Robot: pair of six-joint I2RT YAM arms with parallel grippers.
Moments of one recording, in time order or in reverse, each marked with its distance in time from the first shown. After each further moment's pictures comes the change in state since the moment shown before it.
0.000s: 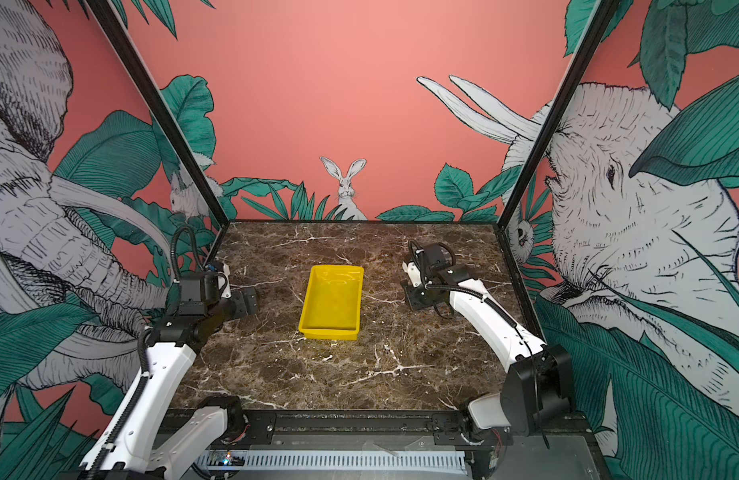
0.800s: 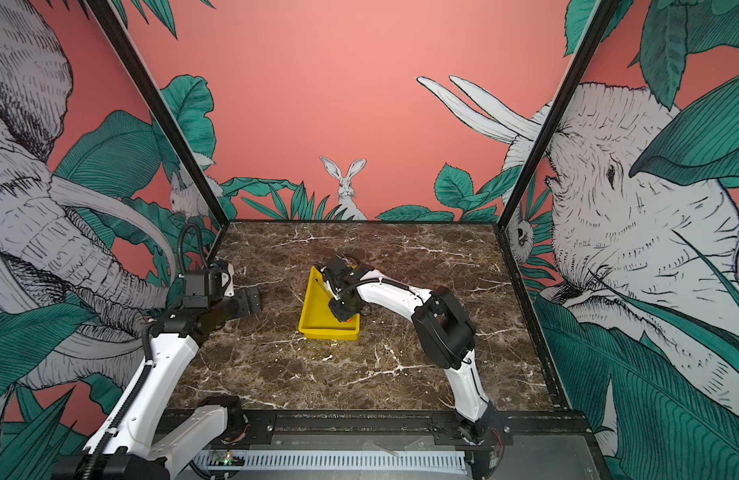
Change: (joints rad) left arm 0.000 0.051 0.023 -0.027 0.022 0.012; right arm 0.411 0.640 0.447 0.050 0.077 0.105
